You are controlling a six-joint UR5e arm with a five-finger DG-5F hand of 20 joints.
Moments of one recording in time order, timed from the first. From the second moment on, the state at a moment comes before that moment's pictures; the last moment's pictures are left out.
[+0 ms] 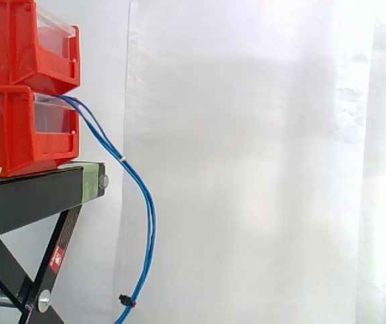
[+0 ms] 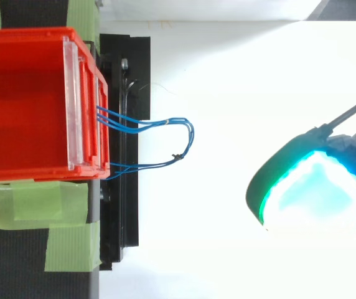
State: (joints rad) arm 0.26 -1.55 -1.70 -3.03 -1.35 0.01
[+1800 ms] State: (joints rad) arm 0.26 -1.56 -2.07 -2.61 -1.19 -0.02
